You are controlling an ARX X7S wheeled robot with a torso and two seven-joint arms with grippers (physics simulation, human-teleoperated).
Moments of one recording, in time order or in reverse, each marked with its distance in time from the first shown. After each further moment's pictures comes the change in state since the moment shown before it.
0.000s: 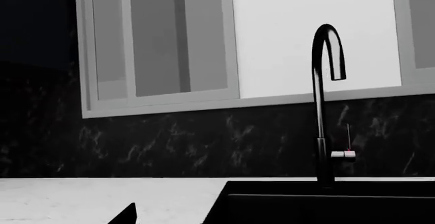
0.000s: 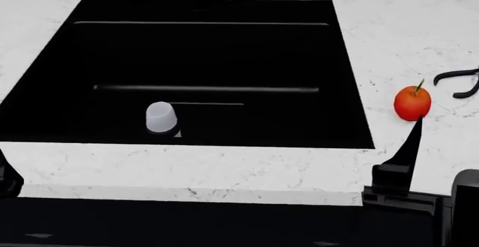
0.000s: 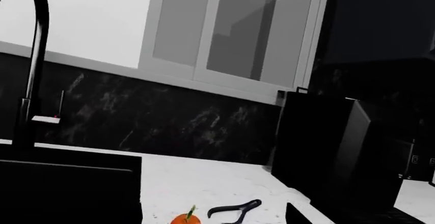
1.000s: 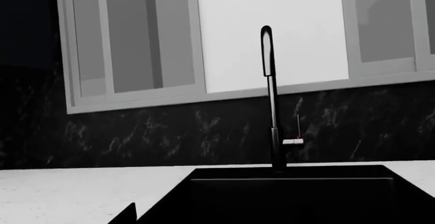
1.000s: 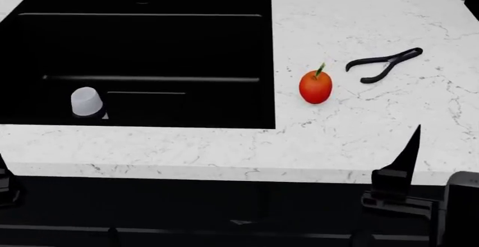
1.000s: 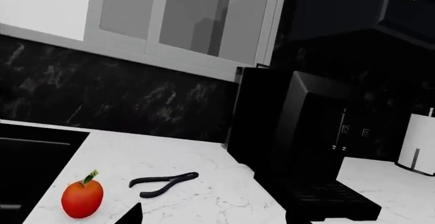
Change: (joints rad) left arm 0.039 0.017 0.000 -0.014 0.040 0.020 0.006; right arm -0.005 -0.018 -0.011 0.053 -0.026 -0.006 0.001
